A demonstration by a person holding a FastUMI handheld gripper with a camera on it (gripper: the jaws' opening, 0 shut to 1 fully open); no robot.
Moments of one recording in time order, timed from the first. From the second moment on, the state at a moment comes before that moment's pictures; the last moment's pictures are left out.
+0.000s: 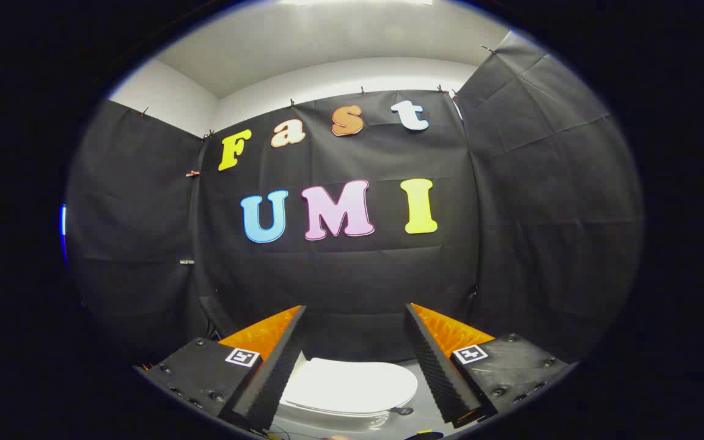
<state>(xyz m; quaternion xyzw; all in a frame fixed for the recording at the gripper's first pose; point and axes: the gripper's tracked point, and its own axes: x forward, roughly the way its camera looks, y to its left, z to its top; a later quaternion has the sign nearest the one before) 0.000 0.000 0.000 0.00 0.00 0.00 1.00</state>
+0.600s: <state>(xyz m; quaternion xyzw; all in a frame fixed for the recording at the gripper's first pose) 0.003 -0.007 -0.007 0.00 0.02 -0.01 1.00</state>
